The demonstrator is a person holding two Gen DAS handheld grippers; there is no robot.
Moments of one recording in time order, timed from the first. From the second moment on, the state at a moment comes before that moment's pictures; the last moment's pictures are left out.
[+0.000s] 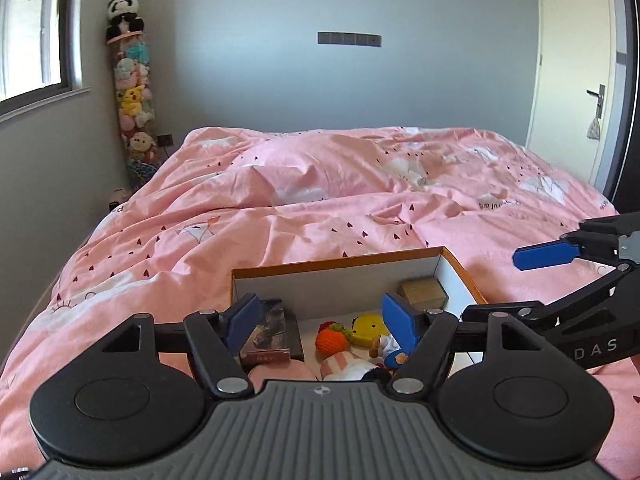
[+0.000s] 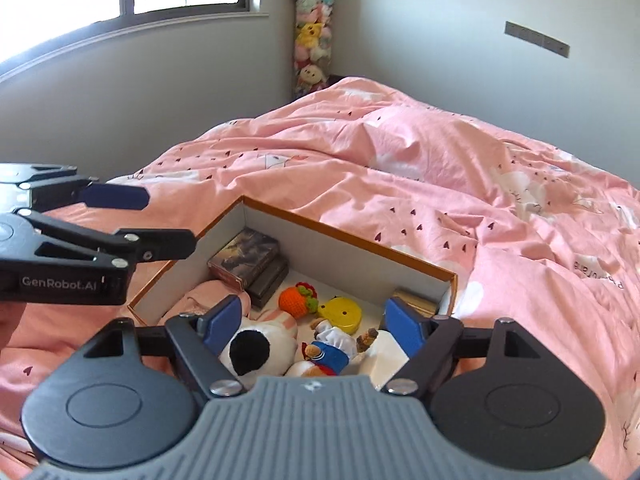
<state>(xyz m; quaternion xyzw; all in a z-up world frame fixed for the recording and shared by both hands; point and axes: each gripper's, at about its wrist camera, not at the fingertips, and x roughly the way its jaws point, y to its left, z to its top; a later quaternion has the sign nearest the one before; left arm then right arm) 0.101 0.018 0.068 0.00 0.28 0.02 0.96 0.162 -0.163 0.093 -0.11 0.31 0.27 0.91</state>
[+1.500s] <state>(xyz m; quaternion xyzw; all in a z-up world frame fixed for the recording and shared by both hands) 0.048 0.012 -0.009 -0.01 0.33 0.09 0.94 0.069 -0.168 0.010 0.03 0.29 0.09 0.95</state>
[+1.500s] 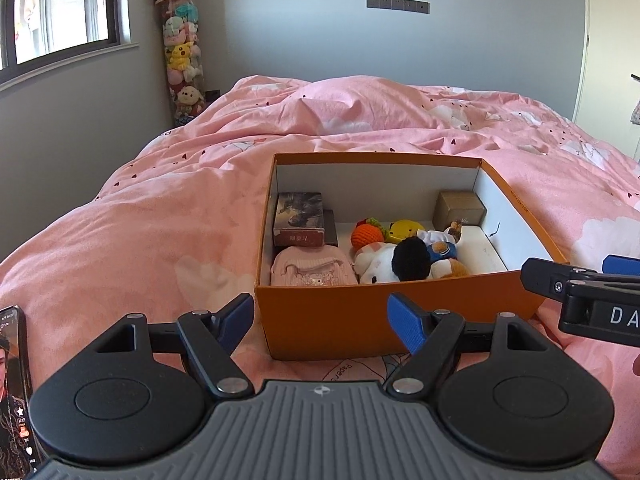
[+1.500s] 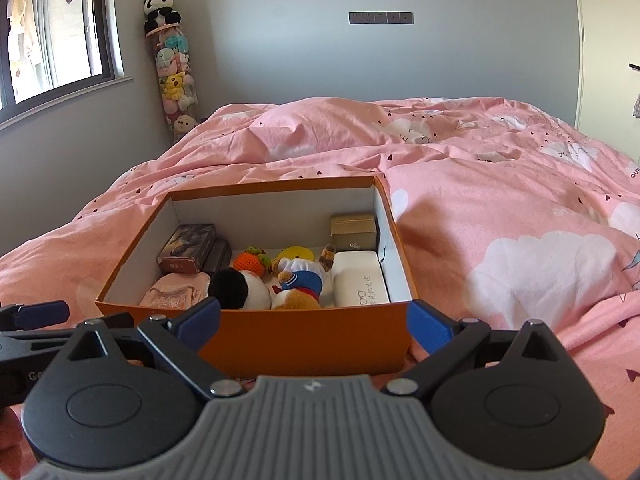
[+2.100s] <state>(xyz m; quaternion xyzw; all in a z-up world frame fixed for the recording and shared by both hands) 0.051 0.015 -0.012 -0.01 0.35 0.10 0.93 0.069 -0.167 0.006 0.03 0.30 0.09 0.95</state>
